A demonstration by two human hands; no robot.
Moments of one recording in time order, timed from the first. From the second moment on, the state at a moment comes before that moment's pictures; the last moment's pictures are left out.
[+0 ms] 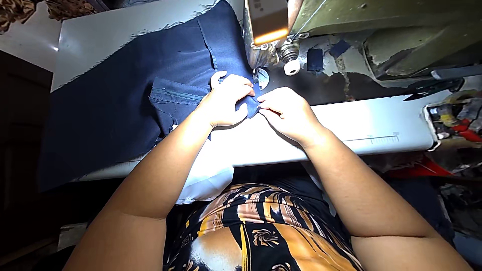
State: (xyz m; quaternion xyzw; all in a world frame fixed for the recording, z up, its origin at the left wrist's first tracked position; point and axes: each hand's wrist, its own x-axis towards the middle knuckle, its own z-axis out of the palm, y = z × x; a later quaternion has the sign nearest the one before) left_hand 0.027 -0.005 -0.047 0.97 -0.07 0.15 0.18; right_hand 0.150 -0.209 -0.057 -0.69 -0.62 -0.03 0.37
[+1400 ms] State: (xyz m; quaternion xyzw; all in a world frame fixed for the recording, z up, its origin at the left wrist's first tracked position) left_hand 0.034 0.014 -0.035 0.98 -0.12 0.15 -0.01; right_hand 0.147 -0.207 -0.048 -0.75 -0.58 0.03 0.30
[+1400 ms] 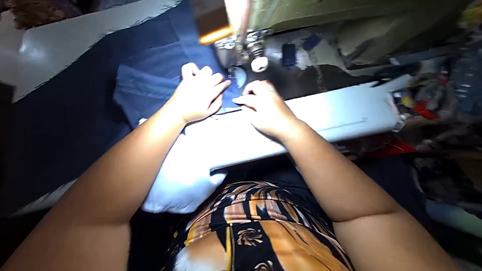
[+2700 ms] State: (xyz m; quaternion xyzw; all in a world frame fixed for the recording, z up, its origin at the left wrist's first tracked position) left_hand 0.005 0.002 -0.053 0.97 -0.05 0.17 0.19; right_hand 0.319 -0.518 -0.122 -0.98 -0.12 0.15 -0.08
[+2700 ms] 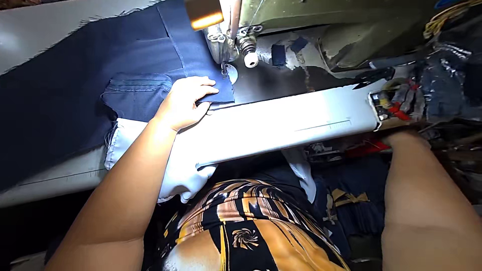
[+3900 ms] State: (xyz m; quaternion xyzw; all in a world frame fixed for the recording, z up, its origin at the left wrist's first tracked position) left_hand 0.012 -0.001 -0.051 0.96 -0.07 0.18 0.19; right_hand 0.297 -0.524 -0.120 -0.98 0.12 0.14 -0.09
